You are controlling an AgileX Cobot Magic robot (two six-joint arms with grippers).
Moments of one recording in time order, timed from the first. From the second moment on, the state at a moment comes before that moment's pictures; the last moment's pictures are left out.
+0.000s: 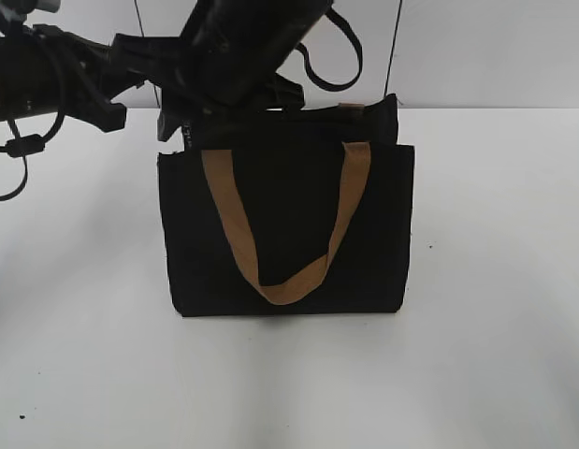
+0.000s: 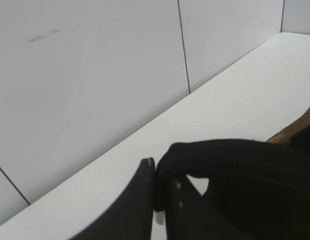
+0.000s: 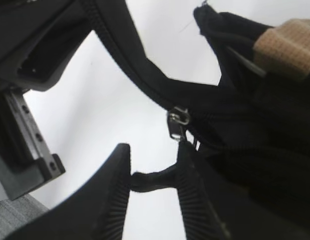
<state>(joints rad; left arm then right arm) -0.19 1.60 -0.86 0.92 -0.62 -0.45 0.72 1.97 -1.72 0.31 0.78 0.32</state>
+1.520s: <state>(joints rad) -0.19 1.60 -0.86 0.93 -0.67 -0.48 0.73 2.03 -1.72 0.25 0.75 0.55</state>
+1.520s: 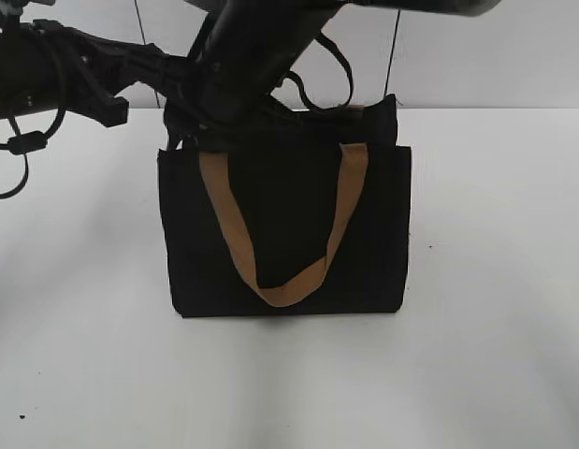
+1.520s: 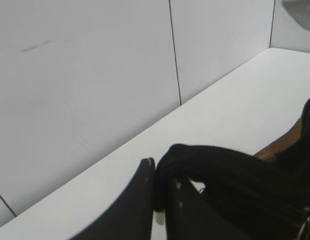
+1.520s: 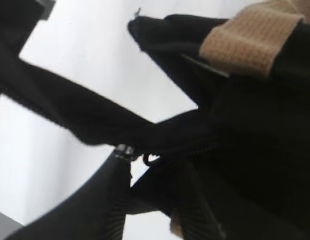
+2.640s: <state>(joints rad) -0.19 1.60 -0.83 0.93 -0.63 -0.48 0.72 1.94 -1.72 0.28 0.88 0.31</state>
